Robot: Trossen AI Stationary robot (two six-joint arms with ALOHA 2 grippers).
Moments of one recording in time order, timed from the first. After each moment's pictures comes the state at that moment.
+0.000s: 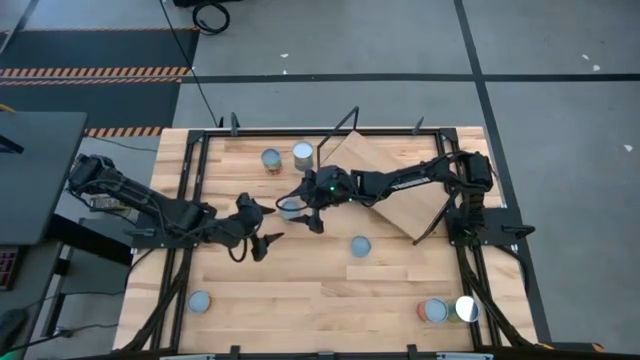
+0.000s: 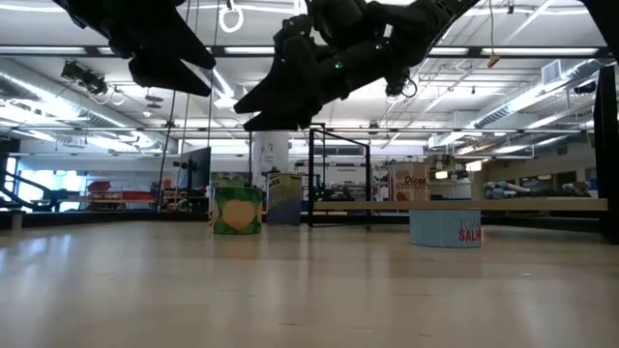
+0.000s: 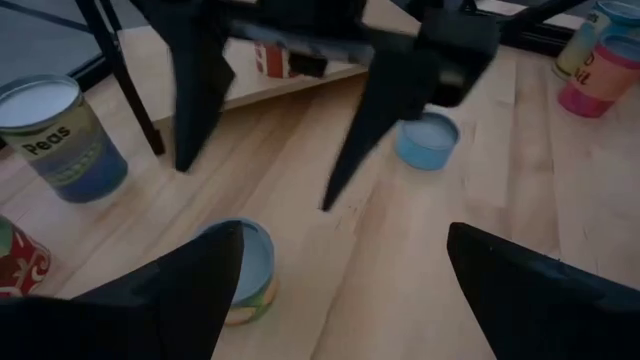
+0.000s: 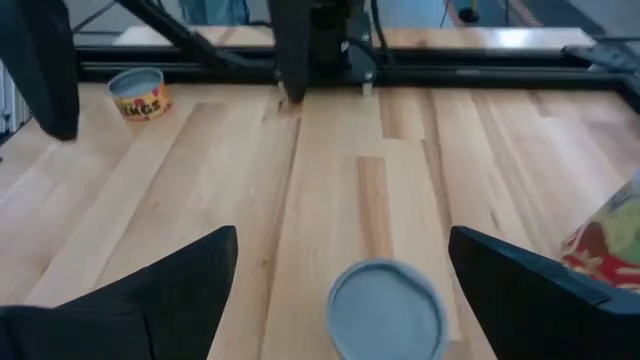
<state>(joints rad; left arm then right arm) -0.39 1.09 0.67 -0.21 -0.62 -0.51 -0.09 1.90 1.23 0.23 -0.16 -0.06</state>
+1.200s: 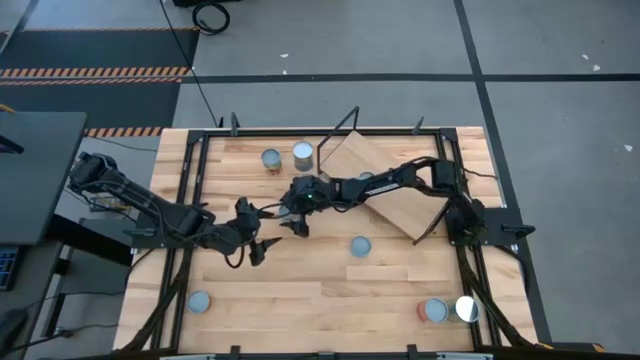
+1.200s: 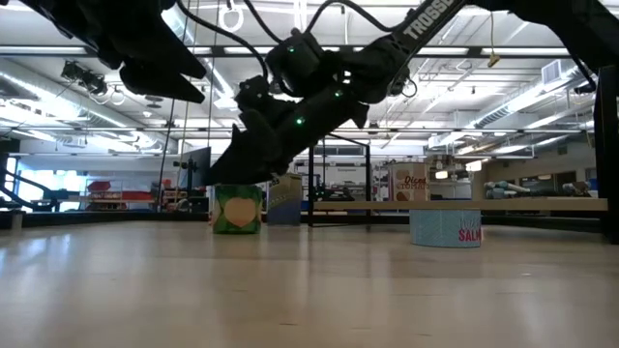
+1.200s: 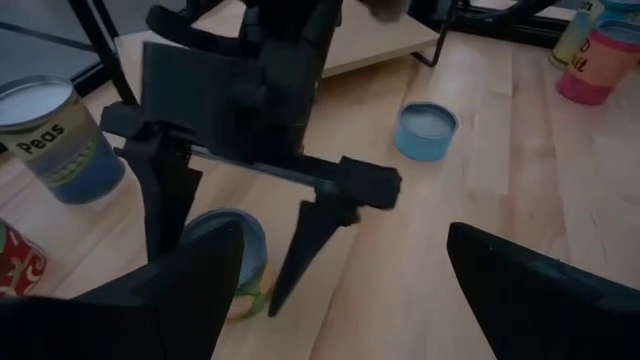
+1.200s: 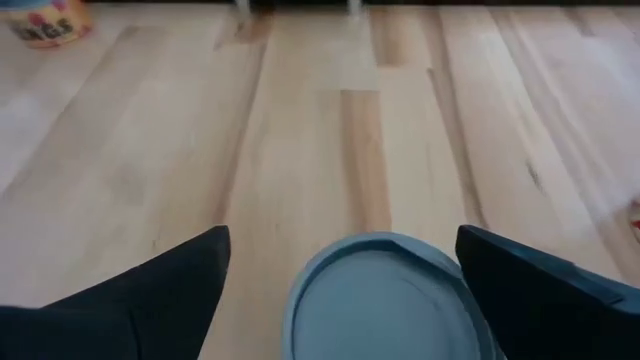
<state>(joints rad) -0.45 1.09 0.60 -0.13 -0.69 -0.49 -0.10 2.17 1.42 0.17 -0.12 -0.07</state>
